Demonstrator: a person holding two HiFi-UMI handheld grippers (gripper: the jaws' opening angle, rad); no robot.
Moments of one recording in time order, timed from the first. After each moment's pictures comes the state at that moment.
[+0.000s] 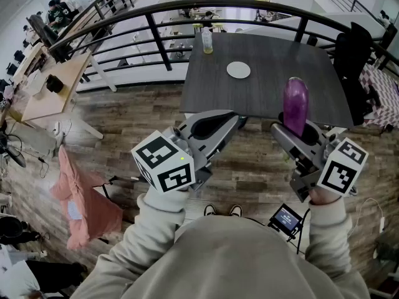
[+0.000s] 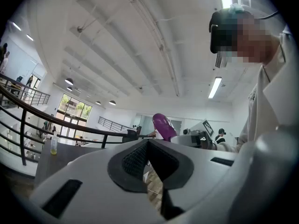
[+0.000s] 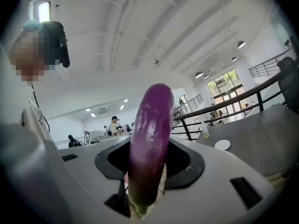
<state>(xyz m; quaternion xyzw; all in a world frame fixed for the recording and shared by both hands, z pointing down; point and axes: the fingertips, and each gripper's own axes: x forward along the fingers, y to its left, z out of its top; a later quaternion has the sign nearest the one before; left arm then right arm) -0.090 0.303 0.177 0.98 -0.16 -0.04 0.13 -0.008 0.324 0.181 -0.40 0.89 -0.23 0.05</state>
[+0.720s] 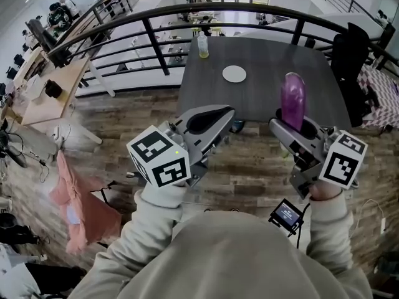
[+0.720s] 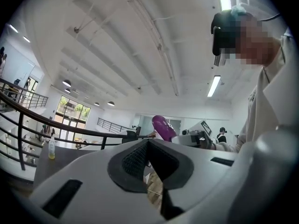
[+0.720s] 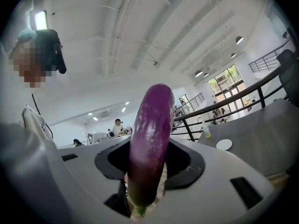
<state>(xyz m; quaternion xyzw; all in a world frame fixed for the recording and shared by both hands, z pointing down) -0.090 0.296 0.171 0.98 -0.15 -0.04 0.11 -0.005 0.320 0.178 -0.39 0.89 -0.24 0.06</state>
